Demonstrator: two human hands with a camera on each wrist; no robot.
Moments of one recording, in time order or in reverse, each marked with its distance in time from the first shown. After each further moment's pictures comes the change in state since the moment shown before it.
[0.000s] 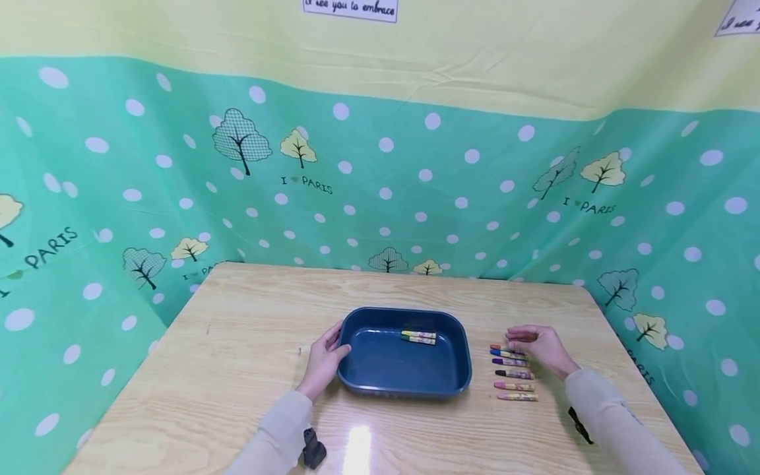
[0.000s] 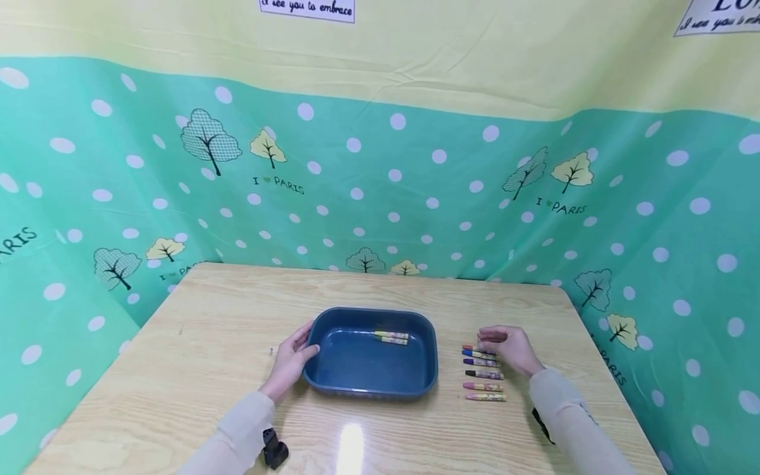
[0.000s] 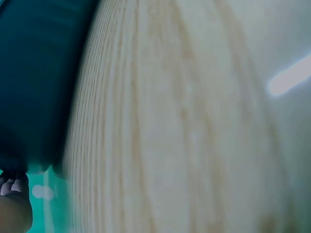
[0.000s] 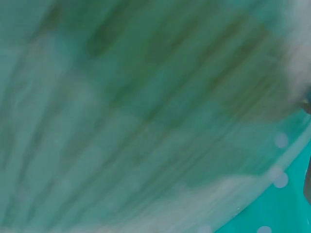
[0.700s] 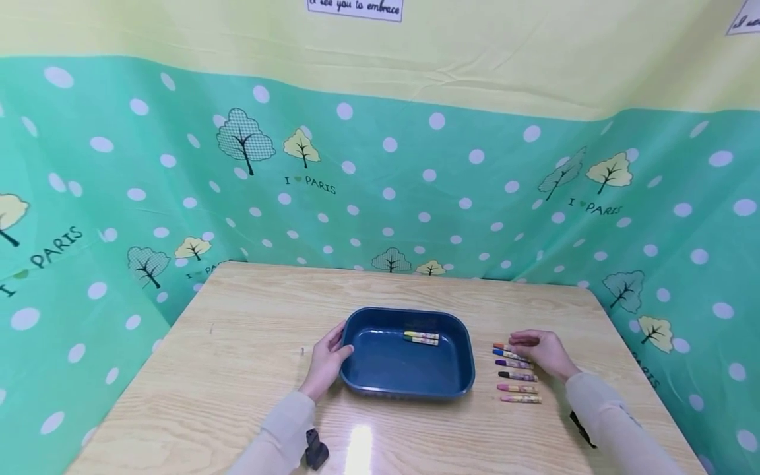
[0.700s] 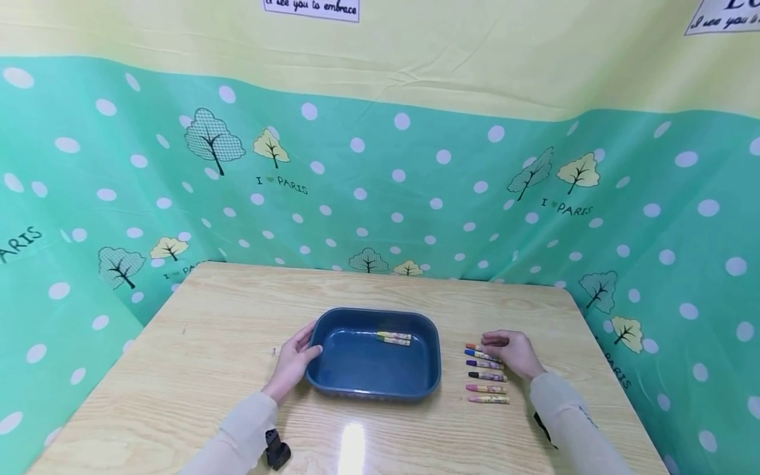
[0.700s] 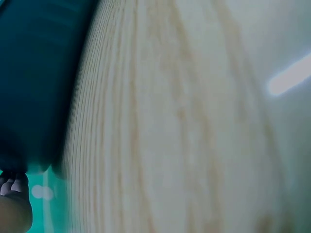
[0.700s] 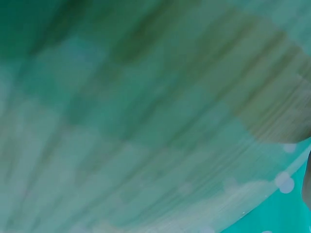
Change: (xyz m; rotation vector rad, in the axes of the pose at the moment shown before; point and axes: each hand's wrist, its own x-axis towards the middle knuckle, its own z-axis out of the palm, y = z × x) left_hand -0.002 0.000 -0.001 -0.006 0.008 0.004; right_hand 0.003 0.009 0.006 -0.134 0.017 0.009
